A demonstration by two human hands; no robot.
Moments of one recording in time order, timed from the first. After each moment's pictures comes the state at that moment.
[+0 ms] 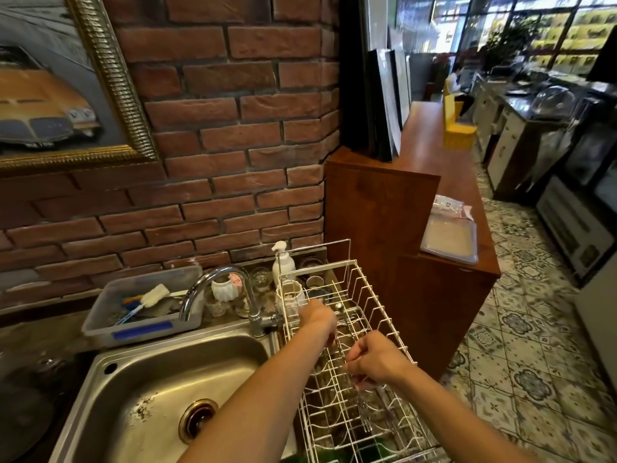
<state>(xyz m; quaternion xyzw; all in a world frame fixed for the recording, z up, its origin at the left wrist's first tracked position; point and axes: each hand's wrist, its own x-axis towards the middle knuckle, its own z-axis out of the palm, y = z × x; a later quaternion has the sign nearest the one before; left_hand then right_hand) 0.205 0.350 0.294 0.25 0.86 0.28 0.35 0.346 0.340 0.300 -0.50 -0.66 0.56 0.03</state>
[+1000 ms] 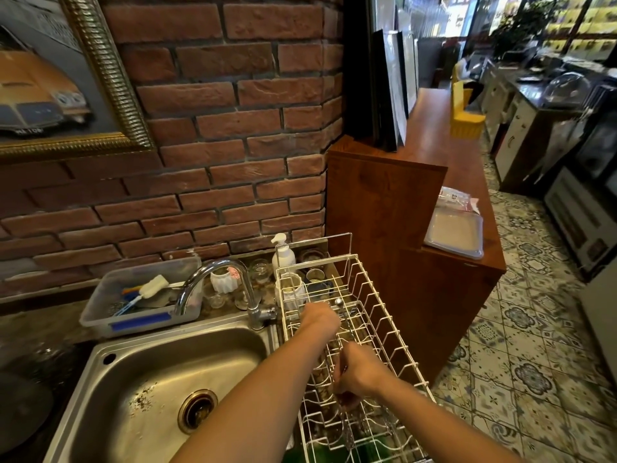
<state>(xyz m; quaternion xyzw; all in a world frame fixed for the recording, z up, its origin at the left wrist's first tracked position) 0.208 0.357 0.283 0.38 0.88 0.07 0.27 0.324 0.332 0.277 -0.49 -0.71 0.50 -0.06</state>
